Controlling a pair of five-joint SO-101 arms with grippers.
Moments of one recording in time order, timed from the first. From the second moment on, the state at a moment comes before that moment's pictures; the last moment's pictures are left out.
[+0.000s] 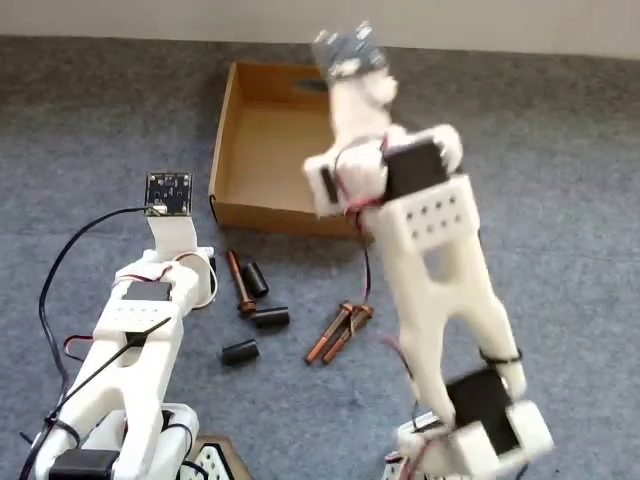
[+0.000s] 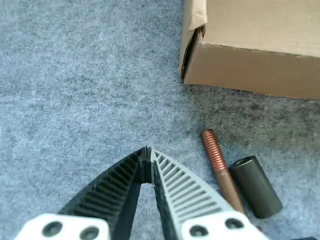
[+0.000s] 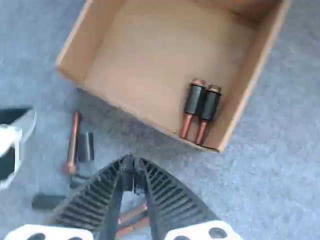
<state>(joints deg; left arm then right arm) -5.7 -31.8 67.6 26.4 3.5 -27.3 -9.7 -13.0 86.9 1.8</state>
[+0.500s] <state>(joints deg) -18.9 -31.8 67.6 26.4 14.5 -41.1 -23.8 41.9 54.5 20.1</state>
